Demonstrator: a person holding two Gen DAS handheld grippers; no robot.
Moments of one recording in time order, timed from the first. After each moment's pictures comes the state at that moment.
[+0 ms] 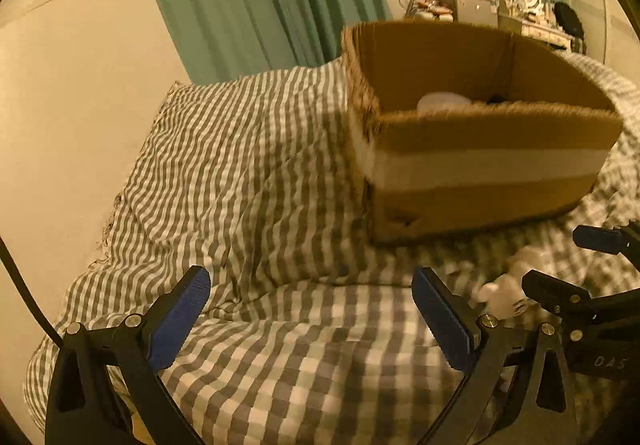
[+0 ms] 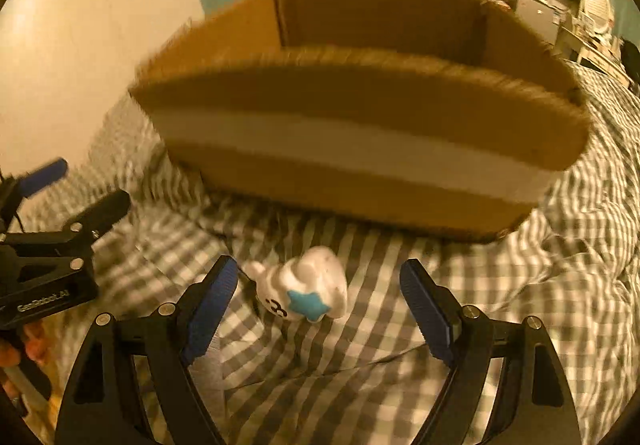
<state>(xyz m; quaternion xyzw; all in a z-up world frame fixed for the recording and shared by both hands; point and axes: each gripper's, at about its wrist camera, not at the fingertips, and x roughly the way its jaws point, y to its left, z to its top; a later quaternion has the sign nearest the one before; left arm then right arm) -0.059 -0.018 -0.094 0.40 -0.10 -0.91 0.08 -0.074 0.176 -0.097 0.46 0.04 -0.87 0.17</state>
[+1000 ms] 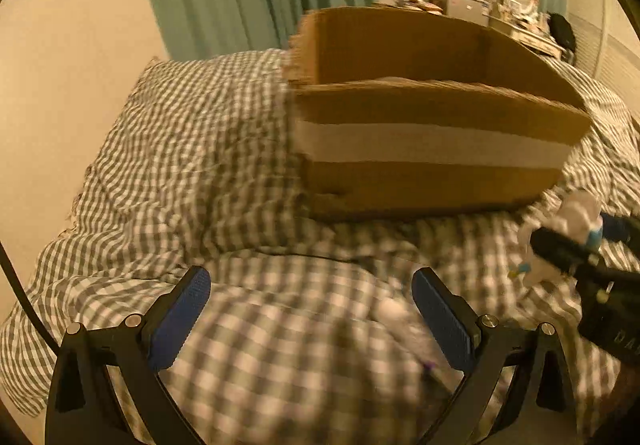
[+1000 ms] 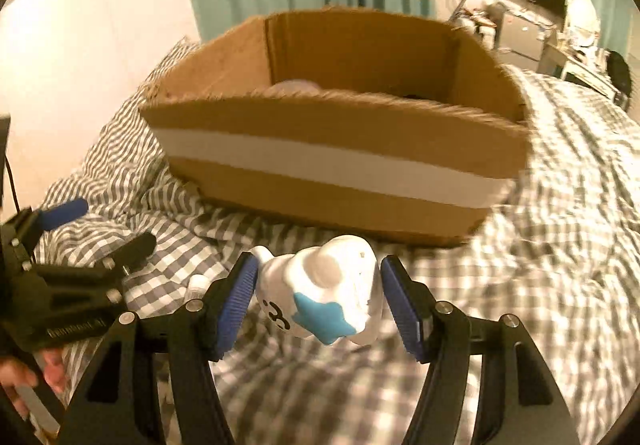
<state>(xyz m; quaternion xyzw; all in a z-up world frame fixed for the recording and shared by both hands) -0.043 0.018 -0.099 0.43 -0.05 -0.90 0.04 -0.043 0.205 -0.068 0.41 0.03 -0.90 0.14</state>
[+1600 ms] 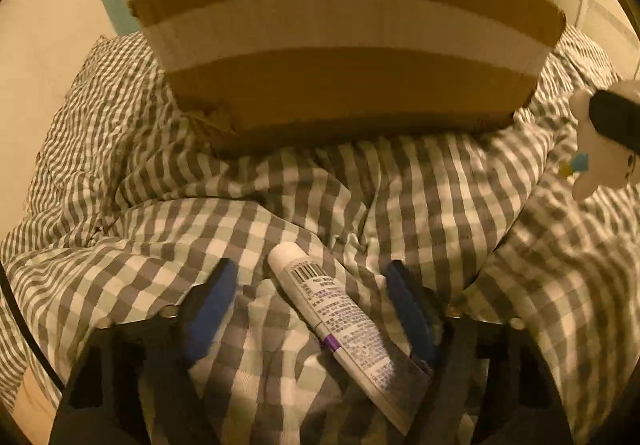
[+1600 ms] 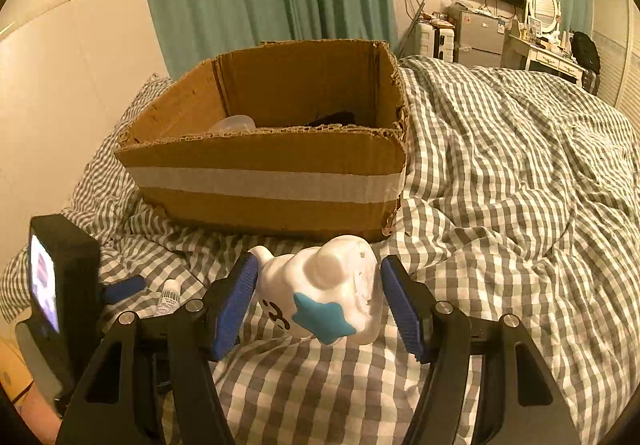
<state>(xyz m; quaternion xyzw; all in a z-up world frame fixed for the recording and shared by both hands) -0.049 0.067 -0.160 0.49 -0.07 -0.87 -0.01 -0.029 0.260 -0.045 0.39 -0.01 -0.91 0.10</state>
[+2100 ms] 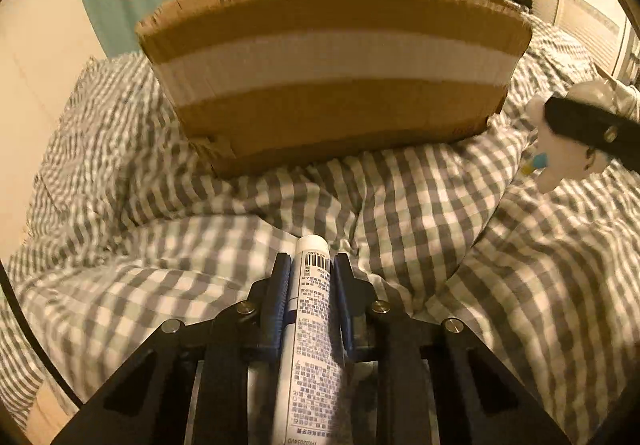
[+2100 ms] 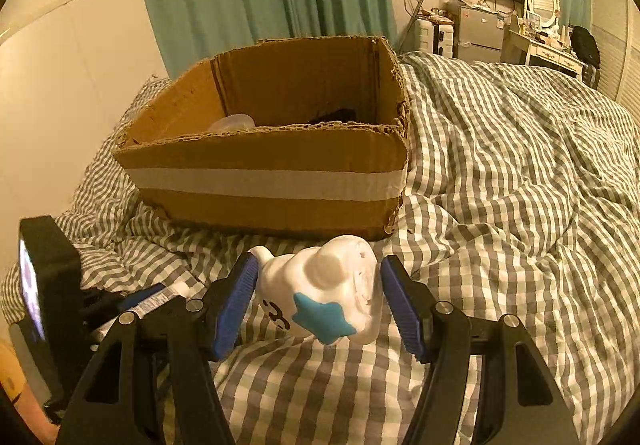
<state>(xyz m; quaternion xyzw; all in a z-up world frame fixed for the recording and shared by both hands) -0.037 0.061 -0.133 0.47 -0.08 -0.88 -0.04 -0.028 0.259 -0.045 0.40 -0.02 -0.91 0.10</state>
